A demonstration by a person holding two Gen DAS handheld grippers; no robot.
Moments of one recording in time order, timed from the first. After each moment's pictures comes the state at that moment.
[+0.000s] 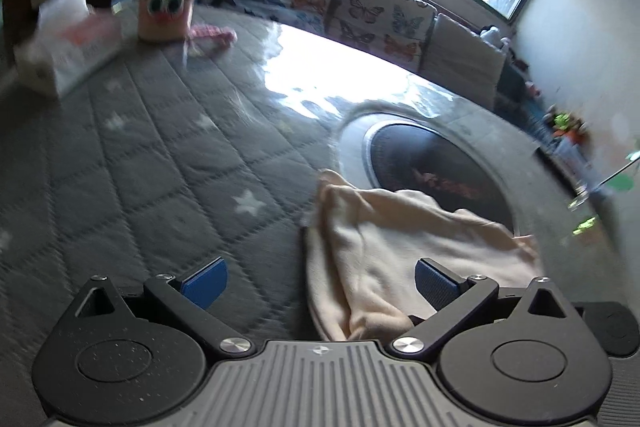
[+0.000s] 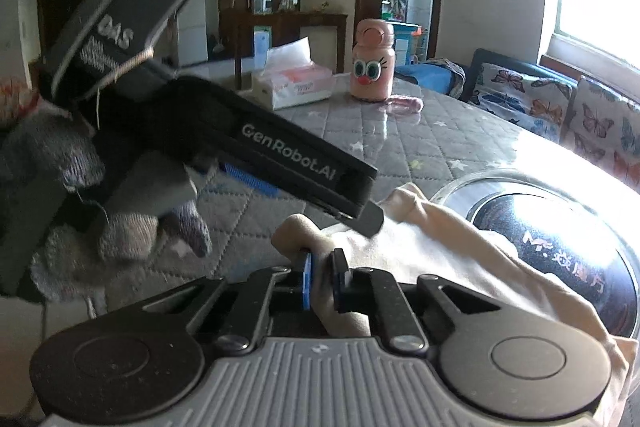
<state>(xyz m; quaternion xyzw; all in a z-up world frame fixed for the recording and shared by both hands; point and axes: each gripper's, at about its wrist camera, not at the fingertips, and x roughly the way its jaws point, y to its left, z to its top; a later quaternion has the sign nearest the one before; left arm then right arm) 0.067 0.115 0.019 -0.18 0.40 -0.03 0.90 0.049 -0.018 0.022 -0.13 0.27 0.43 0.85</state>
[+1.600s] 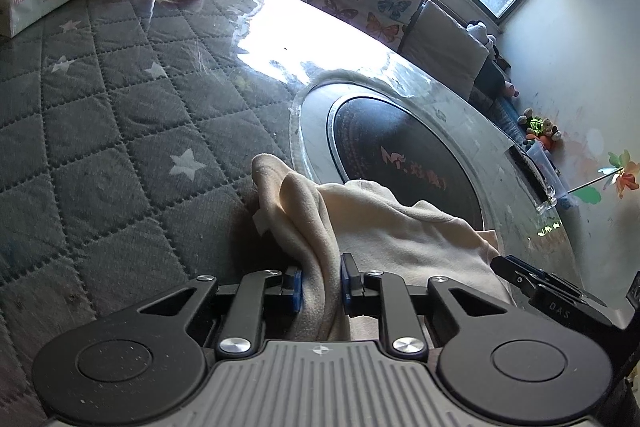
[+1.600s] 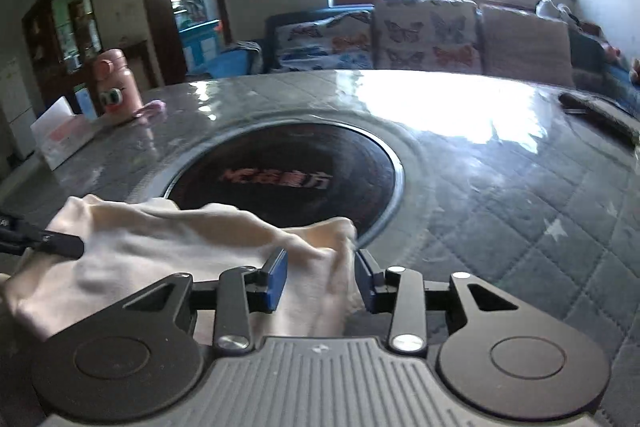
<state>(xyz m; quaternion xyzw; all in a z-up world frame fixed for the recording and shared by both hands) 0.086 0.098 0.002 -0.24 0.42 -0.07 0.87 0.130 -0.201 -0.005 0.02 0.34 0.17 0.92</state>
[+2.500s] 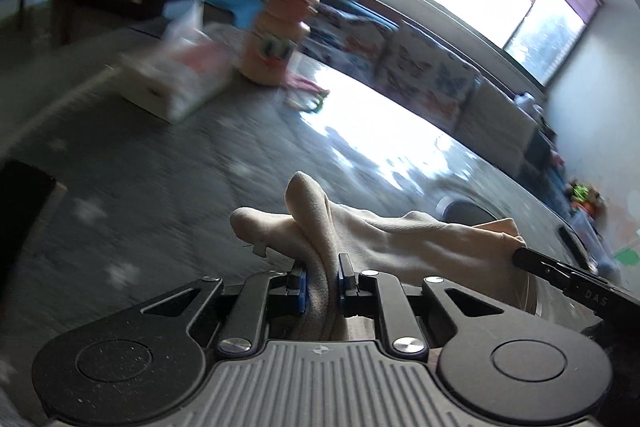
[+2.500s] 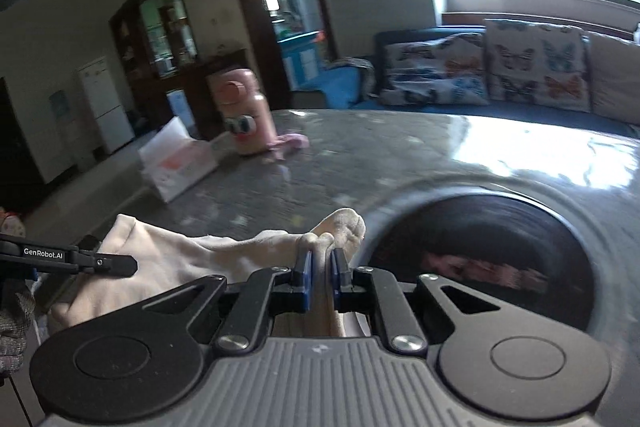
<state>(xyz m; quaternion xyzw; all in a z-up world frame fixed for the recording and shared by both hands) 0.034 0.218 0.044 -0.23 0.34 0.05 0.91 0.153 -0.051 0.051 0.02 0.31 0.33 0.89</state>
